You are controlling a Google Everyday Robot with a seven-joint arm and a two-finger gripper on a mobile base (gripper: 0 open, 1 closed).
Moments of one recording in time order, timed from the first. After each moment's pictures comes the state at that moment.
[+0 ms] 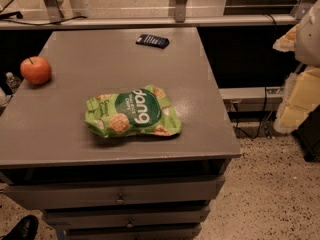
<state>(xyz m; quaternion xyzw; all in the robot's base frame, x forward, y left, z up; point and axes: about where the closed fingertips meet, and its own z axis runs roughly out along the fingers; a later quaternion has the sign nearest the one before) 0.438 -0.217 0.976 -0.60 0.78 -0.03 0.16</state>
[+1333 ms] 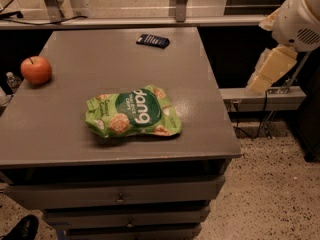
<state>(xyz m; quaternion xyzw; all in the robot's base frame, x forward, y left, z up) 0.525 -0.207 0.976 -0.57 0.78 -0.03 0.26</state>
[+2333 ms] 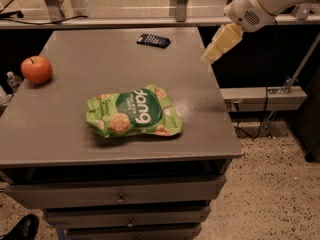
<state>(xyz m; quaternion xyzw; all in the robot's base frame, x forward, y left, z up) 0.649 -0.151 0.966 -0.53 0.77 0.05 0.35</state>
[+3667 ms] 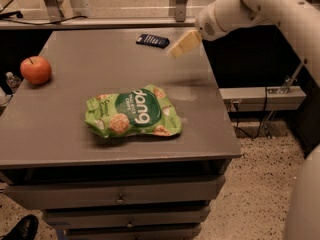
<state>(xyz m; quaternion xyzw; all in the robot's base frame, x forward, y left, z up) 0.743 -0.079 0.915 -0.47 0.76 0.13 0.42</state>
